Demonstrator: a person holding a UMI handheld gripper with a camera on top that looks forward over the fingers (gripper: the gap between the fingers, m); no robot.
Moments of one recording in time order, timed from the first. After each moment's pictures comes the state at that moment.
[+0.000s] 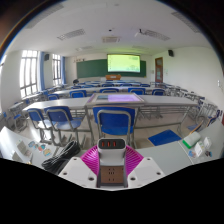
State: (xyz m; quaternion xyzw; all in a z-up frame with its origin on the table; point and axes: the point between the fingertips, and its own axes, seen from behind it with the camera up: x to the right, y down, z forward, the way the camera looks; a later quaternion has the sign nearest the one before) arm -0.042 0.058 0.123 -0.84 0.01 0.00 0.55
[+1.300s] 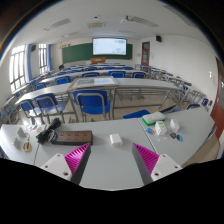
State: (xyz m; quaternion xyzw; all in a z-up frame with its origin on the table) arm 0.097 -0.121 0.150 -0.89 0.06 -0.04 0.46
